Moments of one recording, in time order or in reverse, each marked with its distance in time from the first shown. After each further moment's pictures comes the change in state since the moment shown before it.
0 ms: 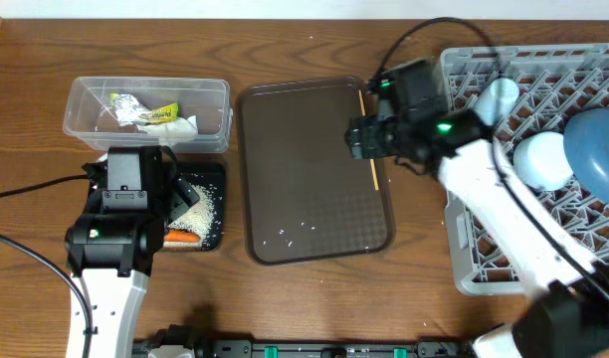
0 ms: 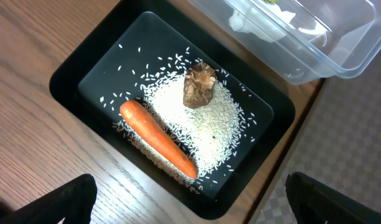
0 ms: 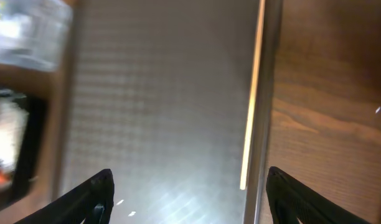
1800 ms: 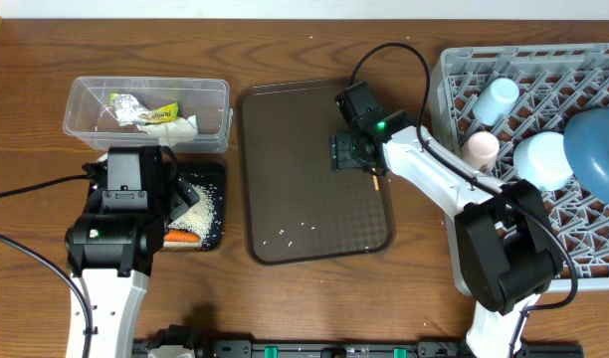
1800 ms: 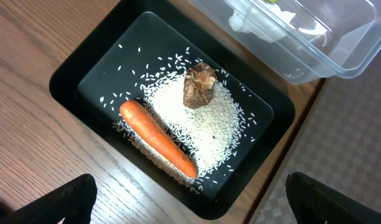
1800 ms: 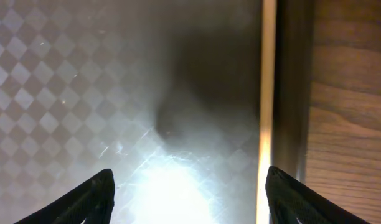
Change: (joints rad) left arm 0.000 0.000 0.000 0.000 0.000 0.000; right arm 0.051 0.293 0.000 0.106 0.109 0.108
